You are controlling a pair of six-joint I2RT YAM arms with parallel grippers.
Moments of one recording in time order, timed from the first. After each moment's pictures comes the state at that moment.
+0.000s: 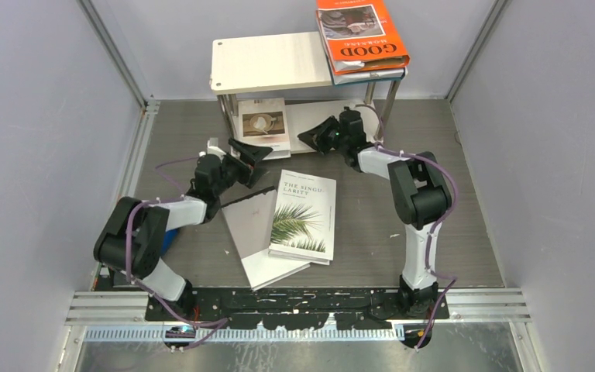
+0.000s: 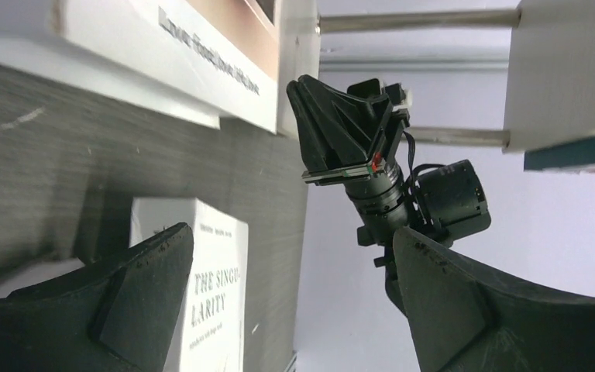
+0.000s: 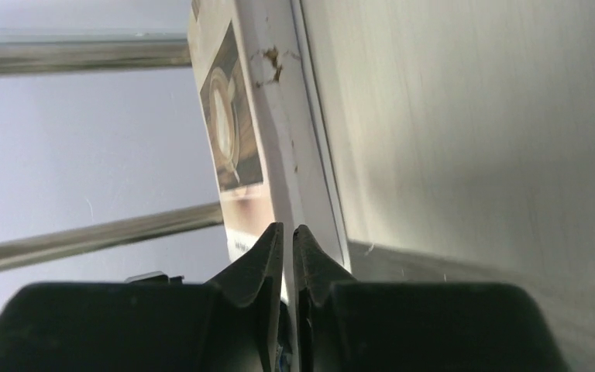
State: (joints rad) left arm -0.33 1.62 0.63 0.82 0.27 -1.38; right arm 0.34 2.07 1.32 0.37 -0.38 1.22
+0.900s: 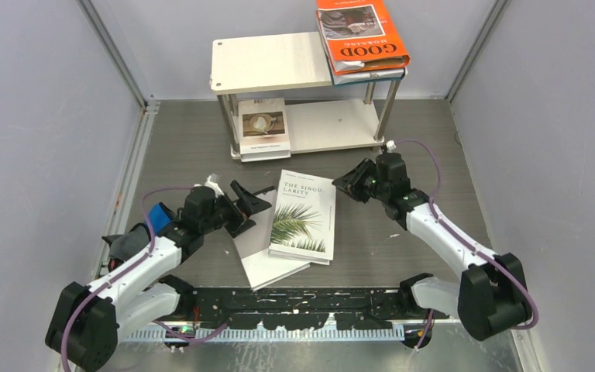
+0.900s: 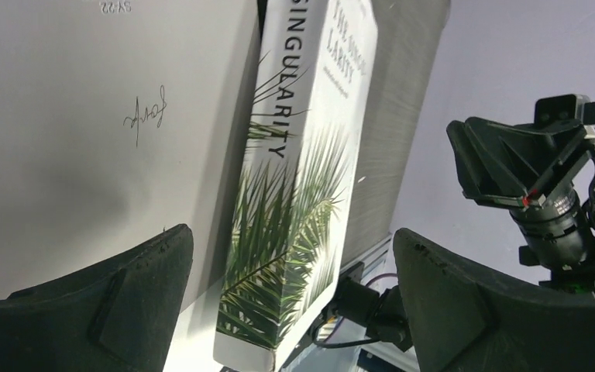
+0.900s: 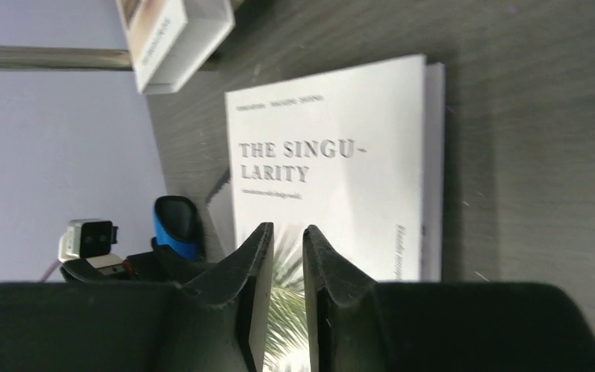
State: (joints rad) left arm -0.46 0.95 0.42 0.02 0.28 -1.17; right arm 0.34 1.20 0.71 -0.06 -0.25 1.02
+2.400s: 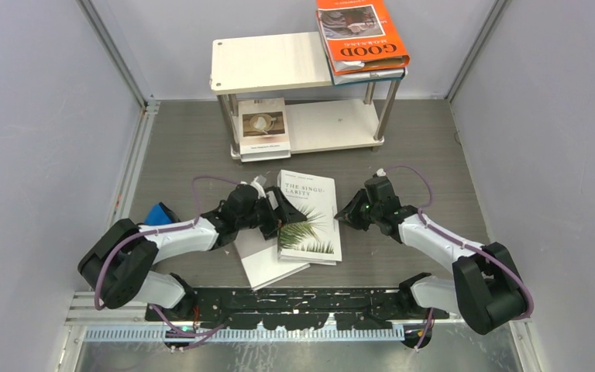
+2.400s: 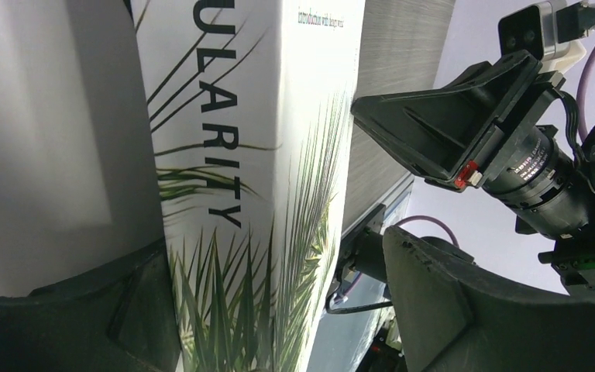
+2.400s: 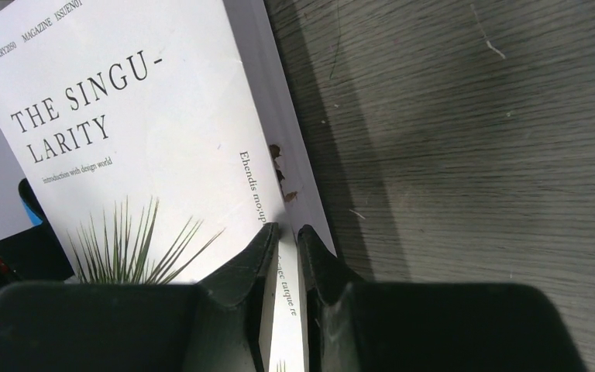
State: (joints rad) left arm -0.72 1.39 0.54 0.28 0.30 -1.19; right arm 0.41 1.21 0.51 -0.12 -0.18 0.98
